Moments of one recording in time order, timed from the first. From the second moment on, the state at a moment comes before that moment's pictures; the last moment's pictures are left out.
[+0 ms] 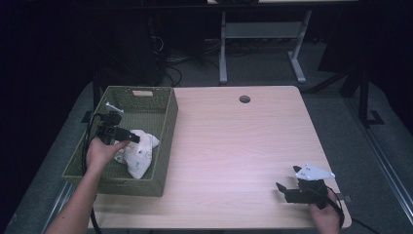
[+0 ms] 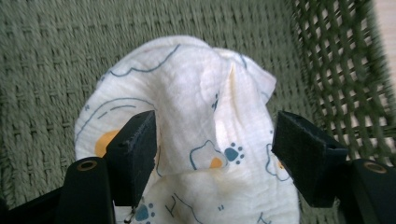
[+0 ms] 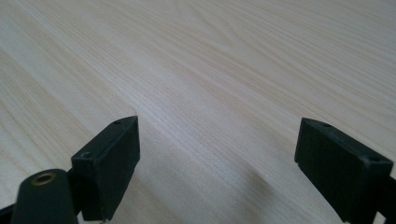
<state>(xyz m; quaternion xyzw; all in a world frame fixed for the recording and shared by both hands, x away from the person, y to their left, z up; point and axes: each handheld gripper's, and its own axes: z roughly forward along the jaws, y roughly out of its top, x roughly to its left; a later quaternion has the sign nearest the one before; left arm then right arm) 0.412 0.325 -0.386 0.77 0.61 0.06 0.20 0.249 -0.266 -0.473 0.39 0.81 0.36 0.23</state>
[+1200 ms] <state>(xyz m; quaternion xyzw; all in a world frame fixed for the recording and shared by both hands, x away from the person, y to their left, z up) 0.421 0.291 -0.424 0.84 0.54 0.09 0.03 0.248 -0.263 -0.473 0.38 0.82 0.36 0.23</state>
